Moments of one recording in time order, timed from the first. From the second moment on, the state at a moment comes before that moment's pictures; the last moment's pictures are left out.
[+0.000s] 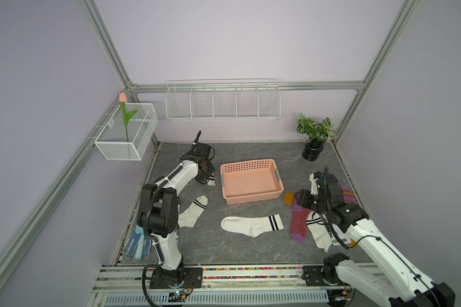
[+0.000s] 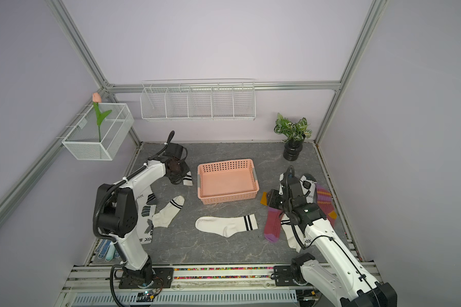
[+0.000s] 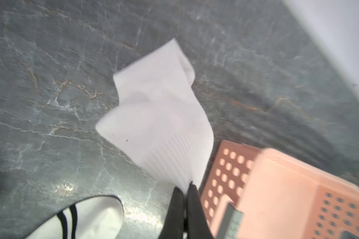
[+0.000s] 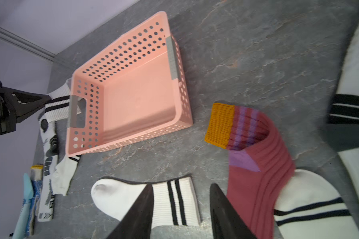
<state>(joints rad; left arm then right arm) -0.30 1.76 1.43 -0.67 -0.03 -0.83 0.42 0.93 0.77 -0.56 -0.05 0.63</state>
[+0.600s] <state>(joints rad) -0.30 1.36 1.13 -0.43 0.28 -1.21 0.82 1.26 0.95 -0.07 -0.03 1.03</state>
